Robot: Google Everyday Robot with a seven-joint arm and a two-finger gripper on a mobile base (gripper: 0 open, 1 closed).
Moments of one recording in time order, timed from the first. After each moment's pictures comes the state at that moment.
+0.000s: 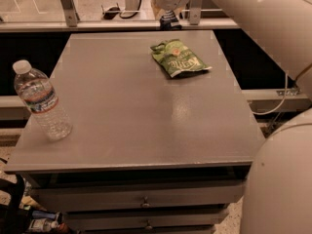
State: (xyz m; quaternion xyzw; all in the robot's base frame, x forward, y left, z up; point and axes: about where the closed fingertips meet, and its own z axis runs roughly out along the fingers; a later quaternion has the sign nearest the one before) arm 0.760 -0.038 0.987 -0.15 0.91 0.04 0.39
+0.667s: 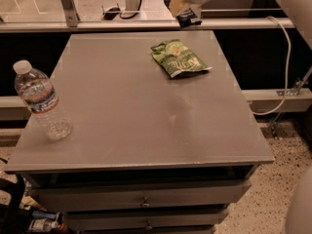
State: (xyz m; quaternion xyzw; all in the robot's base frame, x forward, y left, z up) arm 0.720 -0.083 1.012 -0.24 0.89 0.09 0.38
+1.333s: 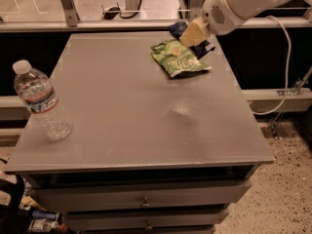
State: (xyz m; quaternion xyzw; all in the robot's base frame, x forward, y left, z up) arm 0.616 -0.098 0.980 -0.37 0.85 0.13 0.35
